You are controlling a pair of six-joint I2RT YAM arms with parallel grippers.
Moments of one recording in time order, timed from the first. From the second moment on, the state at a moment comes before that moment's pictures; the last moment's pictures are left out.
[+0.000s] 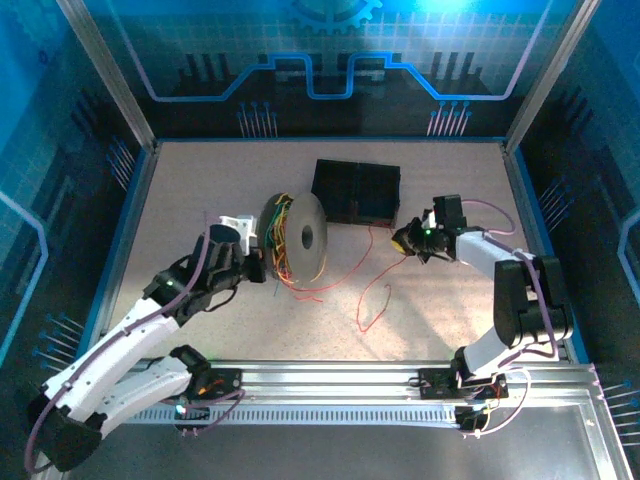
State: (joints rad) left arm -0.56 0.84 0.81 -0.58 0.04 -0.54; right arm 0.10 1.57 0.85 -0.26 -0.54 0.89
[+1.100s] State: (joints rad) left arm -0.85 0.94 0.91 -0.66 0.12 -0.52; right arm 0.06 1.83 1.61 -0.81 -0.32 0.53
